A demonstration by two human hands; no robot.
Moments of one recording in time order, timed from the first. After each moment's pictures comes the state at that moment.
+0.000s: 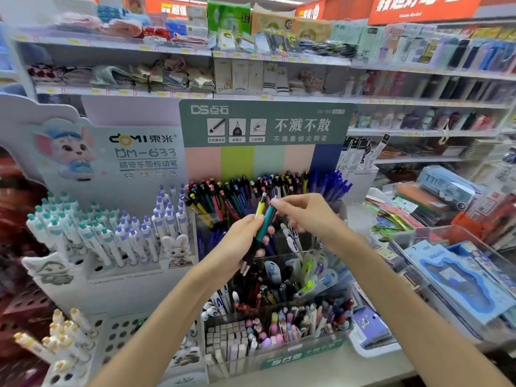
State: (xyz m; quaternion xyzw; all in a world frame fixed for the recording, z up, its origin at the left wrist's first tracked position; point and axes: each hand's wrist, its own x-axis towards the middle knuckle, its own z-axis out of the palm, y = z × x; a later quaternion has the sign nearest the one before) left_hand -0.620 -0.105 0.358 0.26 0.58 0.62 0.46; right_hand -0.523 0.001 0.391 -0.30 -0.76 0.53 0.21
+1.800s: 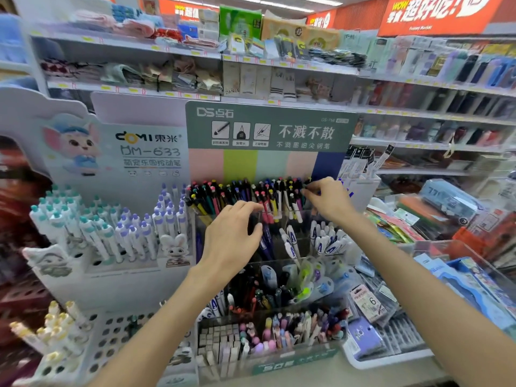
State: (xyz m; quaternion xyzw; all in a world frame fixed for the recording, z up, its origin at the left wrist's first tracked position) left_hand -0.633 -0.108 0.349 0.49 0.80 0.34 -0.07; right_hand -0.538 0.095 0.380 -0.36 -0.89 0.15 0.23
